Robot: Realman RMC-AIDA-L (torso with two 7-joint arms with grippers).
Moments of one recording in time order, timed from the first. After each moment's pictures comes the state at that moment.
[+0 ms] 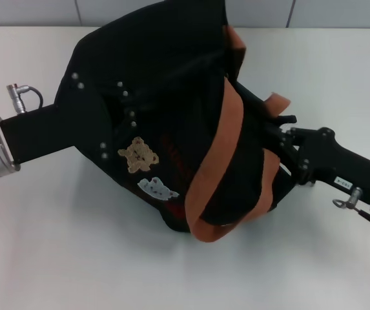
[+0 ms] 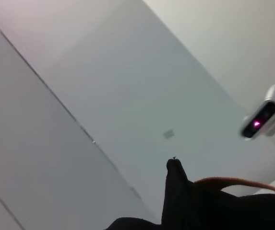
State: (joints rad) left arm -0.44 -2.07 0.80 0.54 1.58 1.74 -0.29; right arm 0.49 2.08 -0.33 -0.12 -1.95 -1.51 0.84
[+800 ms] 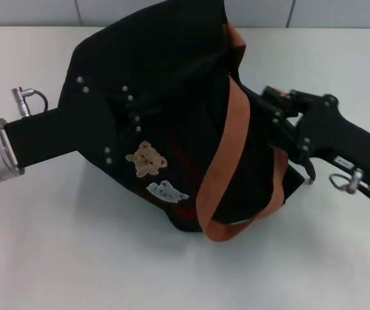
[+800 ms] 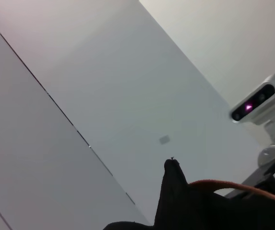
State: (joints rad) left arm -0.45 -2.07 0.81 0.53 1.59 1.75 -0.30; right arm 0.55 2.09 -0.32 -0.10 -1.89 -1.65 0.66
